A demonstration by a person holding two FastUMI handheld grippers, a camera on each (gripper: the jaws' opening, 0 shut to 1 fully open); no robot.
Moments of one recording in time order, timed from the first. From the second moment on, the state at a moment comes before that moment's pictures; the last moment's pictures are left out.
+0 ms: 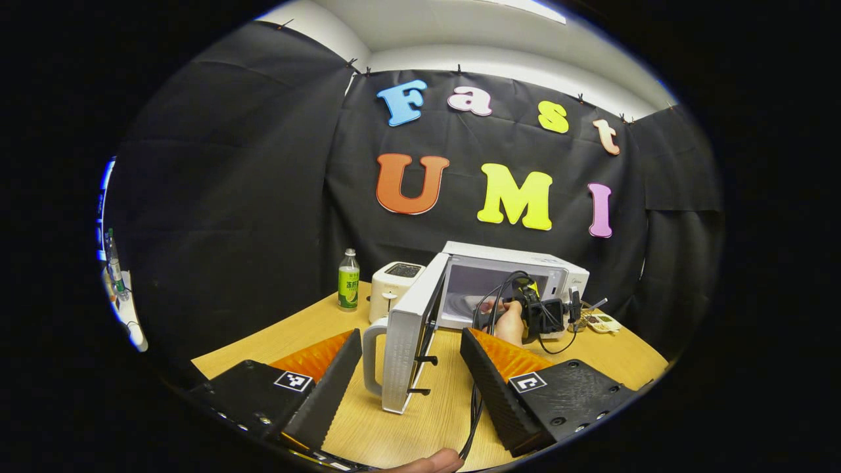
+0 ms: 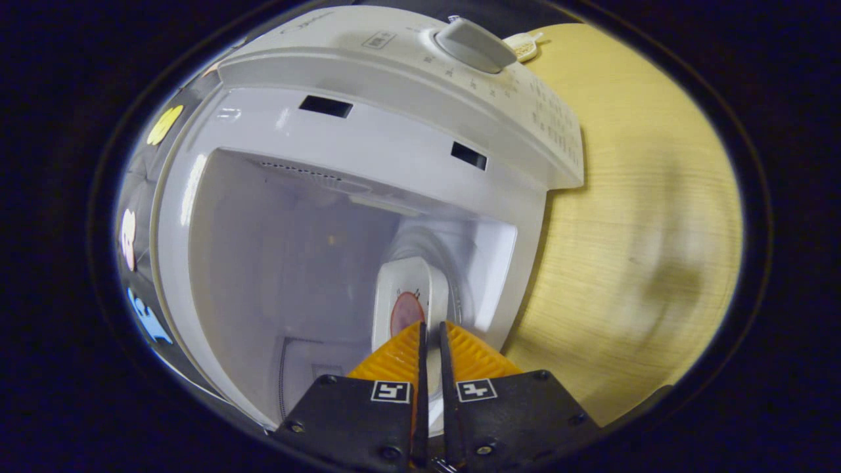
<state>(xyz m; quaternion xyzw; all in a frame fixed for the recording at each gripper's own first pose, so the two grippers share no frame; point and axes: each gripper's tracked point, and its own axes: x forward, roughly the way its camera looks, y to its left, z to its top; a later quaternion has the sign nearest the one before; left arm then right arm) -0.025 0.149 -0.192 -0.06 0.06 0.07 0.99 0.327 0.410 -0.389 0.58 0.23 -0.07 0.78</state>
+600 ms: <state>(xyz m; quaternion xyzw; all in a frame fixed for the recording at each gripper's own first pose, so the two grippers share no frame) -0.043 0.174 -0.196 -0.07 0.05 0.08 0.99 0.319 0.391 -0.342 0.40 0.18 -0.01 0.90</state>
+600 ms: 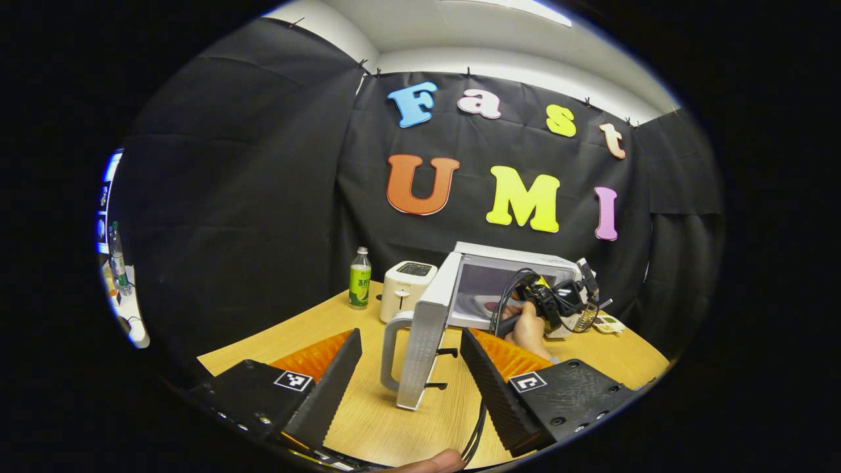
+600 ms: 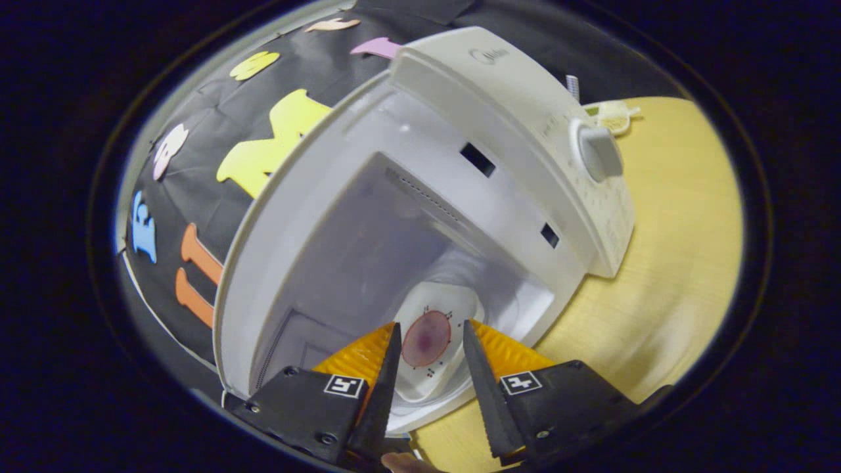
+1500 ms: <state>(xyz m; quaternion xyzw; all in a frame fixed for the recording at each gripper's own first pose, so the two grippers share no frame) -0.054 0.249 -0.187 -0.01 0.03 0.17 0.99 0.134 0.305 -0.216 0.10 0.11 0.19 0.97</state>
